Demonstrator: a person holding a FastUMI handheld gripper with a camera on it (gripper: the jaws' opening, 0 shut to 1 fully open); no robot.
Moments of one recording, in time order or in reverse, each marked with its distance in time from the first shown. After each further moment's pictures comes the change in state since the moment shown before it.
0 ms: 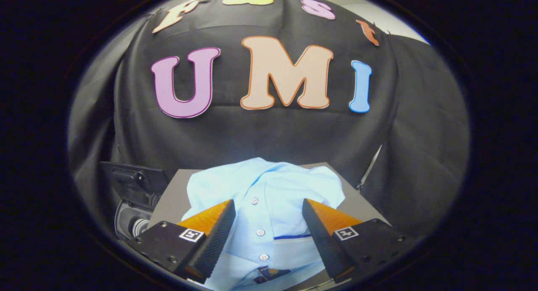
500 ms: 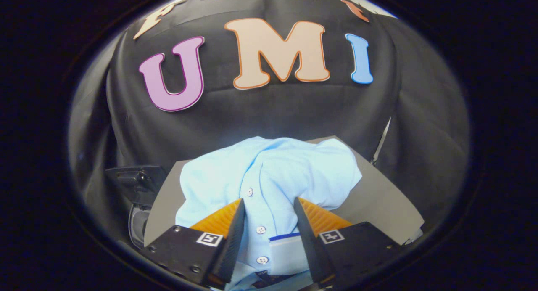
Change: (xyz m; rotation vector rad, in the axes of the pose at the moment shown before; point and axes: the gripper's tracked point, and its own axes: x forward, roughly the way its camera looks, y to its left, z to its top) arm 0.013 0.006 -0.023 0.102 0.072 0.069
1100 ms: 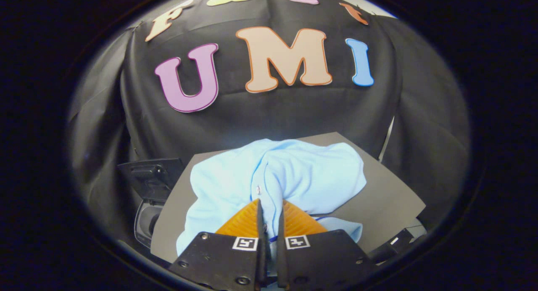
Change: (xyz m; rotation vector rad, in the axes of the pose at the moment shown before) arm -0.052 0.010 -0.020 -0.011 -0.066 0.028
